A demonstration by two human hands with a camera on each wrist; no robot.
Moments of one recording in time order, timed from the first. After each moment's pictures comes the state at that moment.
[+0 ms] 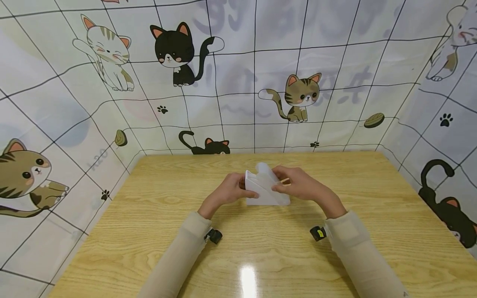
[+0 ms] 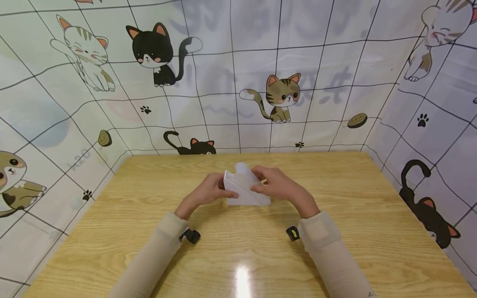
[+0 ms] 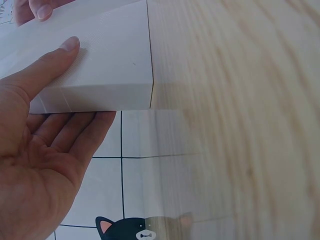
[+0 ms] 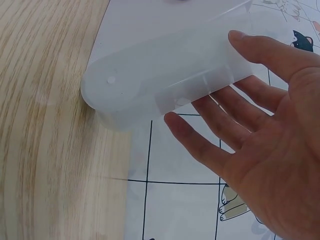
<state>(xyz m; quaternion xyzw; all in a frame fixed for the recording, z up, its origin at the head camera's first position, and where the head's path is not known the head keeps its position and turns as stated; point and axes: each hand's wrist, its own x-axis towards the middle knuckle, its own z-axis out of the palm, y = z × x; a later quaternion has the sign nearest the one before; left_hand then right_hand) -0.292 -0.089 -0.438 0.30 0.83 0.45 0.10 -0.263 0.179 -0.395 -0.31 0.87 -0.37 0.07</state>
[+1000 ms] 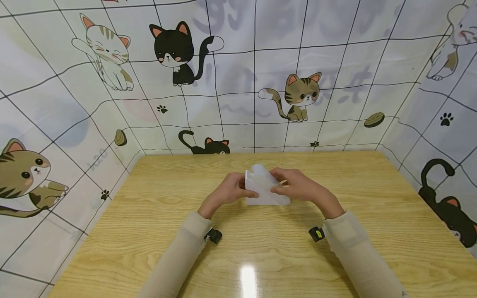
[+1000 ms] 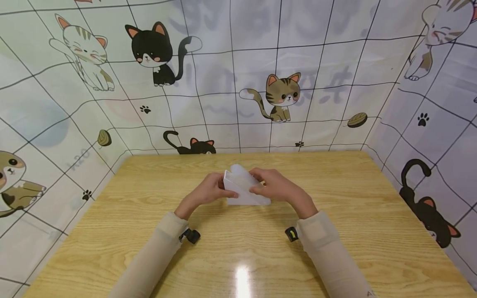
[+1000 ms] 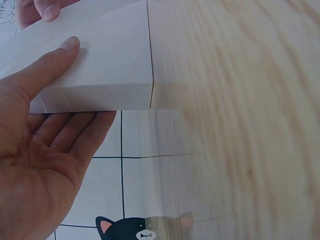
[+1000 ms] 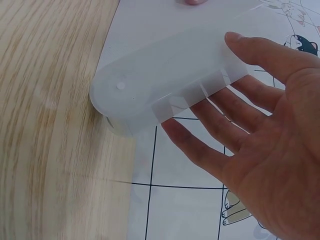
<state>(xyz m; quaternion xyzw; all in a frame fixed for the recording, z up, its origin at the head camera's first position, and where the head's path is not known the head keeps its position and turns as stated) -0.293 -0.090 -0.440 0.30 0.83 0.46 0.10 -0.261 0.175 -0.396 -0.30 0.88 -0.35 0.09</state>
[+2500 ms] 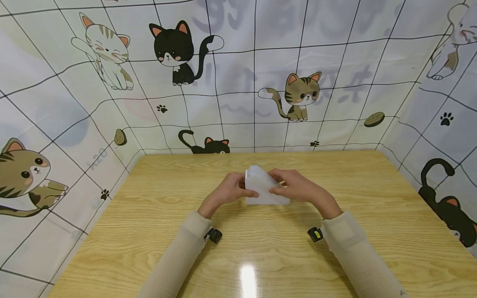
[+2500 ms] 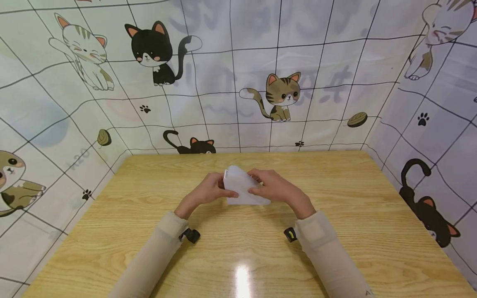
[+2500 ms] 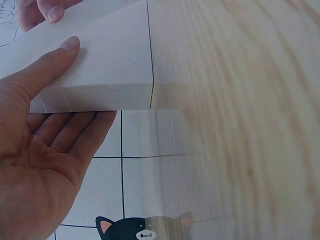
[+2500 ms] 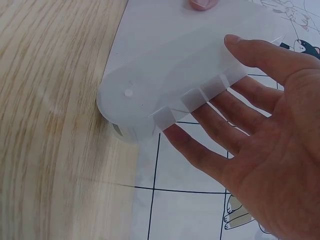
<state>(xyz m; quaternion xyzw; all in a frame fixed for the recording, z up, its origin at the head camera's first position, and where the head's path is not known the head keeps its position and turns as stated) -0.292 -0.090 -0.438 0.30 0.83 0.45 0.10 -0.264 0.170 -0.401 -0.31 0.88 -0.34 0.08</state>
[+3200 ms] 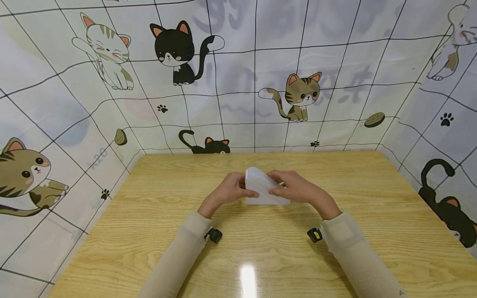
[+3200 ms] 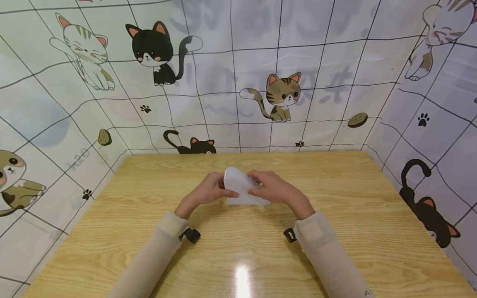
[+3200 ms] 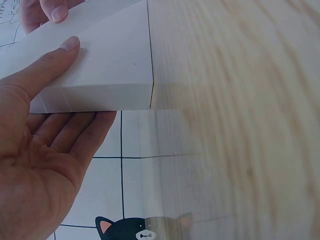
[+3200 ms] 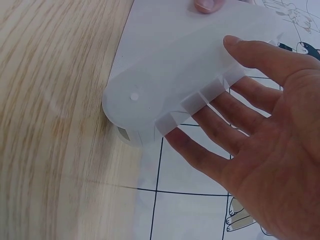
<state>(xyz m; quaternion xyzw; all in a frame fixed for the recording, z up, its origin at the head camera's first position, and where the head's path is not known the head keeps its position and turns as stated) -0.292 -0.090 -0.438 0.30 0.83 0.46 0.11 -0.264 0.169 -0.405 -0.31 0.89 -0.34 0.09</state>
